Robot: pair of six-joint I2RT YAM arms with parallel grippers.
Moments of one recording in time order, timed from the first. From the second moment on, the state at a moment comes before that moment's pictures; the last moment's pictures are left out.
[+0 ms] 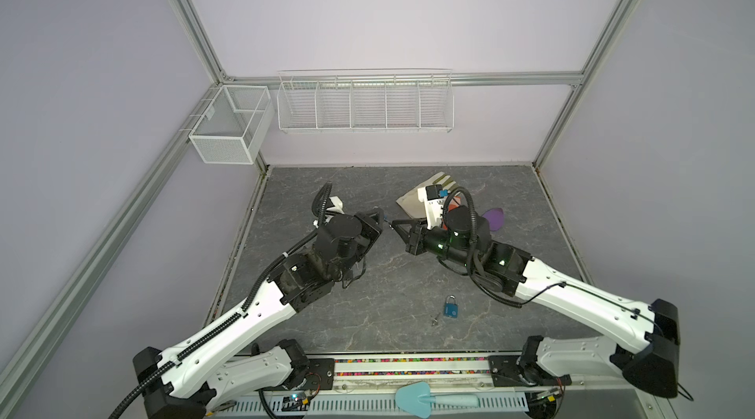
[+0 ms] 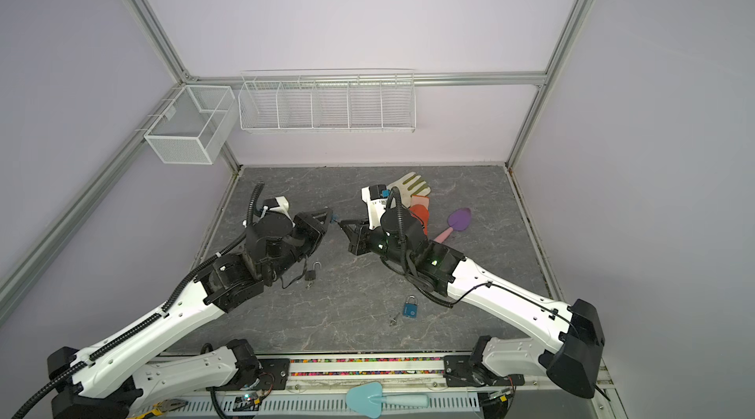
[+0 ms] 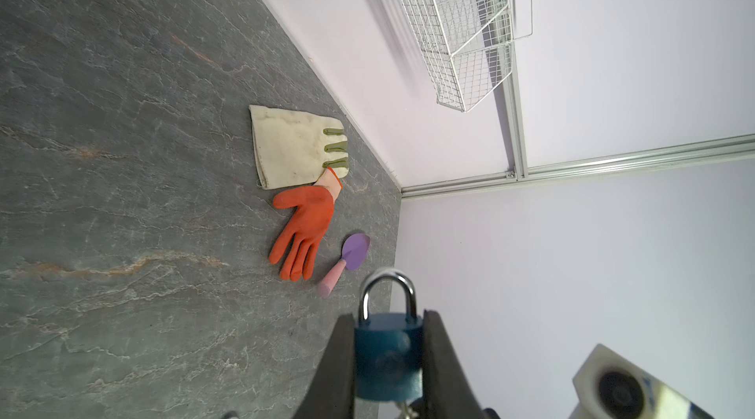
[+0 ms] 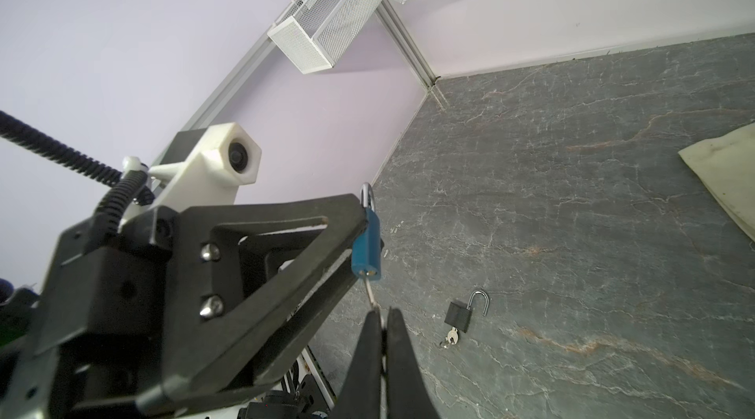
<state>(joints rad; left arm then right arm) -0.92 1.02 1.04 -0.34 -0.36 -1.36 0.97 1.25 1.09 -0.07 0.00 0.70</state>
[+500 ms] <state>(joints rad) -0.92 1.01 1.04 -0.30 -0.34 -1.46 1.03 1.22 1.05 -0.01 0.07 0.70</state>
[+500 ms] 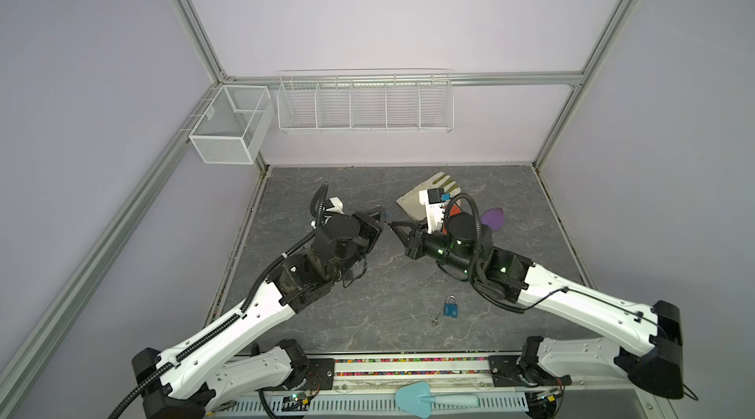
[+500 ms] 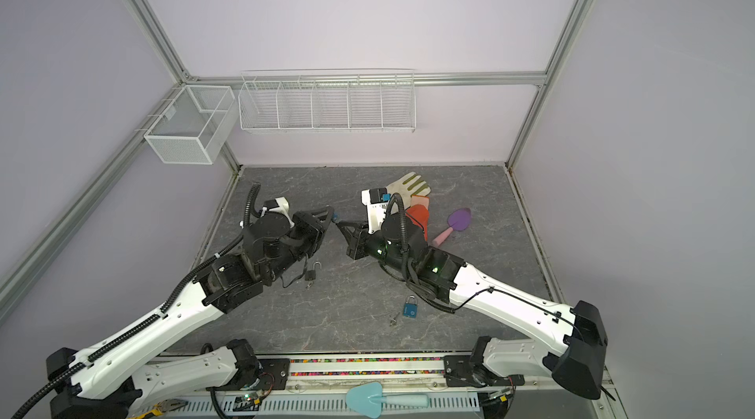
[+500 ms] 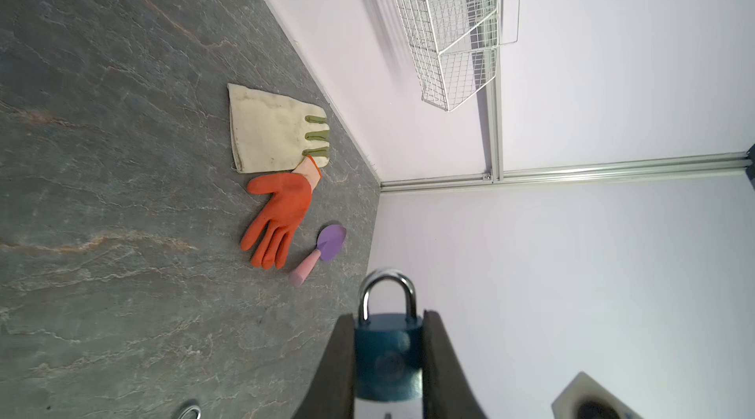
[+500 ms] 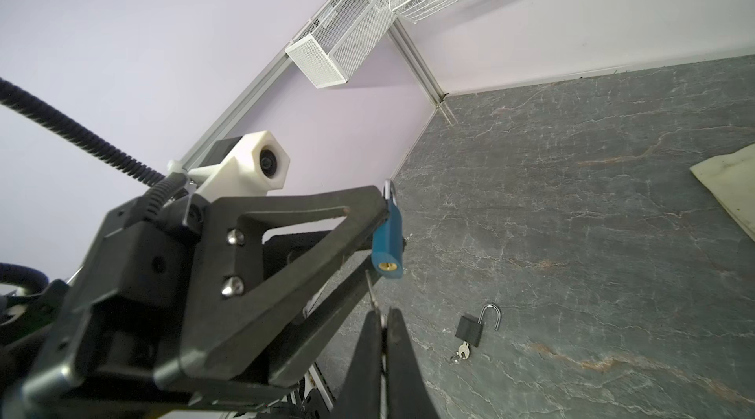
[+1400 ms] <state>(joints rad) -0.92 1.02 1.01 -0.35 -0.42 -1.65 1.06 1.28 1.09 -0.06 0.20 0.58</state>
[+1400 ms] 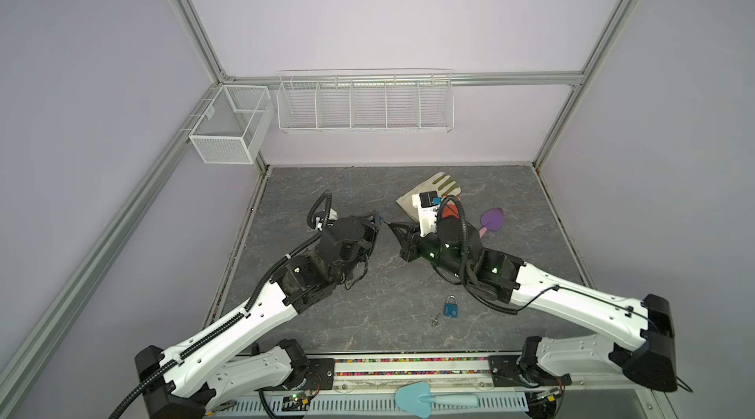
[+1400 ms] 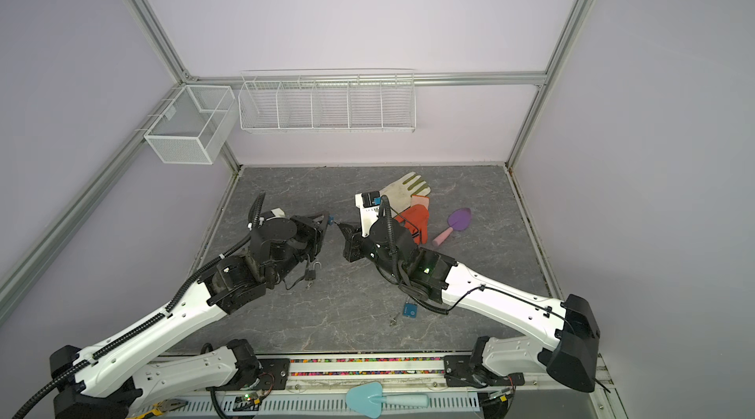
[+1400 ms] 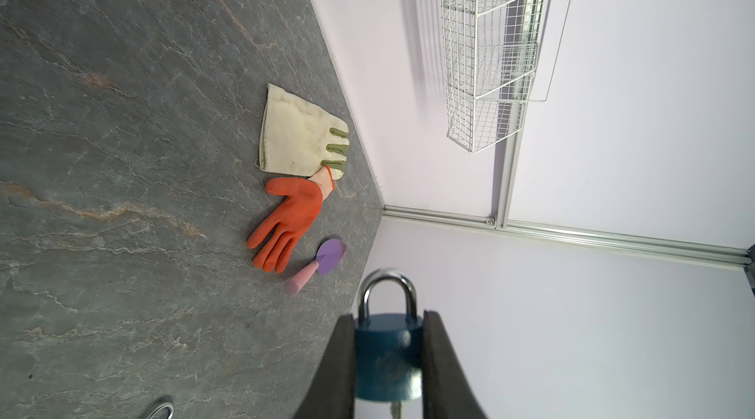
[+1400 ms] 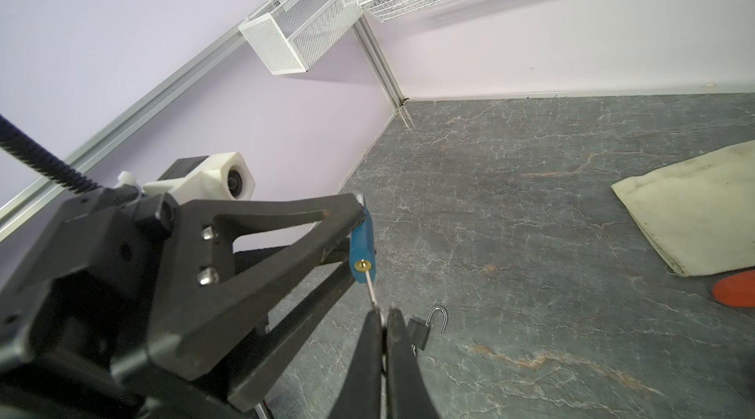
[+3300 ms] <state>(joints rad) -0.92 1.01 0.99 -0.34 -0.44 -1.66 1.07 1.31 1.10 -0.06 0.20 0.57</state>
